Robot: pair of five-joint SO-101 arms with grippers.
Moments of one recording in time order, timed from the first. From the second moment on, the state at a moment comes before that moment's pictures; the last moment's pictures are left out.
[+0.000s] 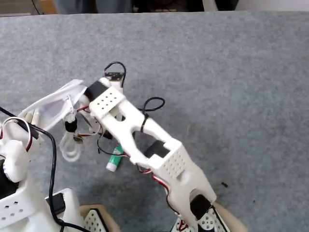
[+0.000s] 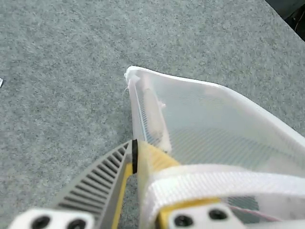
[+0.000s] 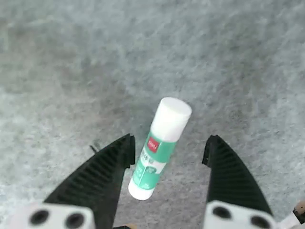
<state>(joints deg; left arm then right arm) -30.5 -57.7 14.7 97.2 21.4 -45.8 43.1 -34.9 100.4 -51.2</state>
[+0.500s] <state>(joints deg) -30.5 -57.7 14.7 97.2 21.4 -45.7 43.2 -35.1 100.3 -63.2</state>
